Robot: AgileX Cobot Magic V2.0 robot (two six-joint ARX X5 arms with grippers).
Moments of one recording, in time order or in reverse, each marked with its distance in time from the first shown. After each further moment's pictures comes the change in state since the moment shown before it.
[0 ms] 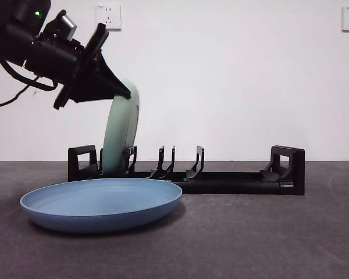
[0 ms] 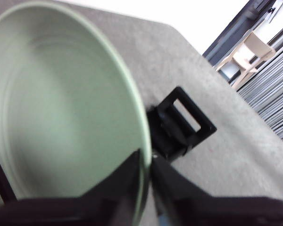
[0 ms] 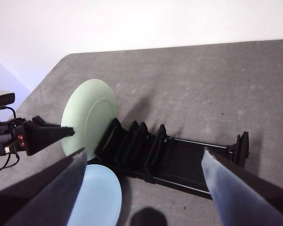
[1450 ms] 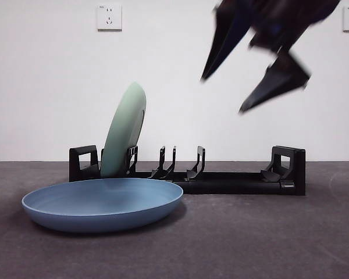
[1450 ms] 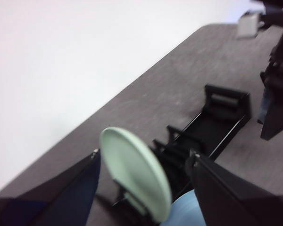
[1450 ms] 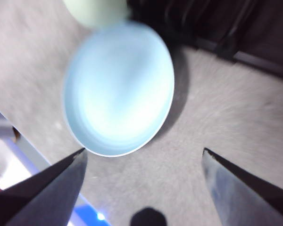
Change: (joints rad) left arm -0.296 -0.779 -0.002 -0.616 -0.624 0.722; right arm 0.326 0.473 0.000 -0.143 -0.054 -0.037
